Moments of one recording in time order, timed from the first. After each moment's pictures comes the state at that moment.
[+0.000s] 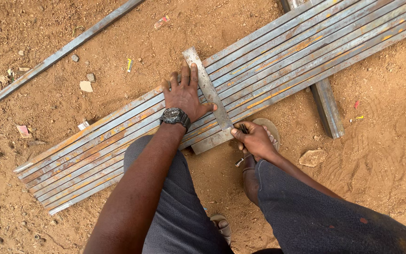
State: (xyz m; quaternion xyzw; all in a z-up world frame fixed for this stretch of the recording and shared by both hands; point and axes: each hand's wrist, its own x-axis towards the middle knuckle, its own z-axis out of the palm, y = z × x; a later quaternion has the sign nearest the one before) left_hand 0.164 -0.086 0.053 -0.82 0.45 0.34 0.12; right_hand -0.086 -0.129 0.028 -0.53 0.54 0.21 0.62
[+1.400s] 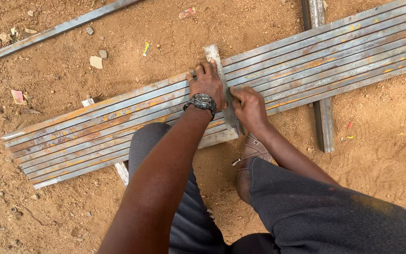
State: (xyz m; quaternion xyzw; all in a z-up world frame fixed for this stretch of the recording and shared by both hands) left_hand 0.158 -0.109 0.055 -0.81 0.42 0.38 0.12; right_hand 0.000 -0.172 0.018 -0.87 0.29 -0.06 0.41
